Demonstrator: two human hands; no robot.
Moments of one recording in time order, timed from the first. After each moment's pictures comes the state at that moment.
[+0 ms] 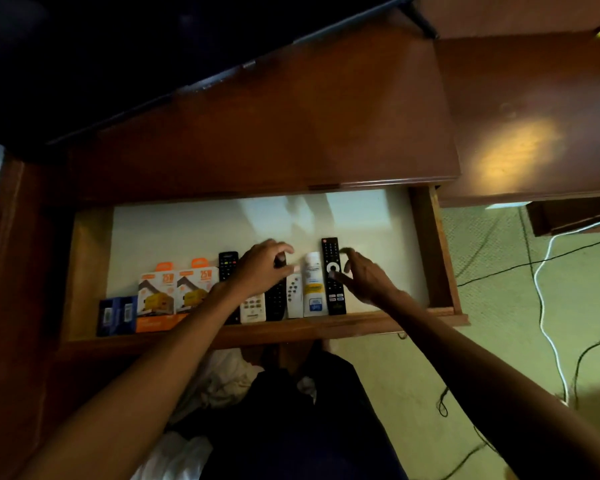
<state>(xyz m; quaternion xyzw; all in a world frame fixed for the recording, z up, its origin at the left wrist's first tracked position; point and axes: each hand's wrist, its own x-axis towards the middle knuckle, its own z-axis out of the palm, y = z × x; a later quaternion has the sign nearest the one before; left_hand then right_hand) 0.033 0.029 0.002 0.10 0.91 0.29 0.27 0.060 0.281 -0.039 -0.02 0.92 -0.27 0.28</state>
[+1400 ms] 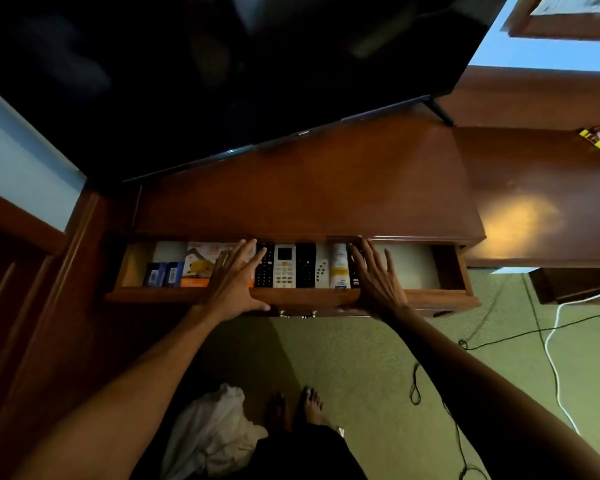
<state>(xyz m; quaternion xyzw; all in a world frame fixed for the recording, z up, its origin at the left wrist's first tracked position) 0.009 -0.113 0.000 0.13 0.98 0.11 0.11 0.004 0.213 0.002 -0.15 0.98 0.00 0.12</state>
